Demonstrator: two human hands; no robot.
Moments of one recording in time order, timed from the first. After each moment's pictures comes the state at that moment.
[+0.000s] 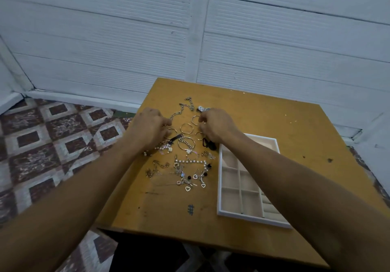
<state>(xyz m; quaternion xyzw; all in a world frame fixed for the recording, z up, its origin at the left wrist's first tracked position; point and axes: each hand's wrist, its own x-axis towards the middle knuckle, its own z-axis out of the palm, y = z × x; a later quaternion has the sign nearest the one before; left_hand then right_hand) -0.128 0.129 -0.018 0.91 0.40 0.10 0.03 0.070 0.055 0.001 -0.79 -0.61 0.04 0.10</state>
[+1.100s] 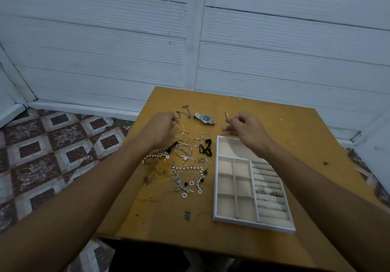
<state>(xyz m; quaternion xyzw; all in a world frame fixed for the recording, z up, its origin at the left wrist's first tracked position) -0.094 0.108 0.017 0.87 0.42 0.15 0.20 0.123 -0.007 0.022 -0.71 -0.42 0.30 0.48</state>
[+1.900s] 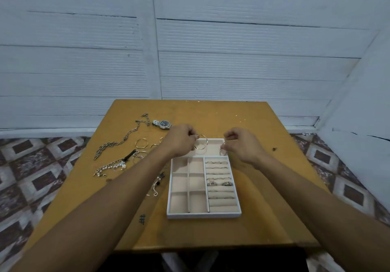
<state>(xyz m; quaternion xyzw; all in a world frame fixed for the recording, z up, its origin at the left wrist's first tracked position) 0.033 0.013 0.033 0.84 0.36 0.14 0.38 0.189 -0.110 0.020 -0.82 -0.39 0.20 0.36</state>
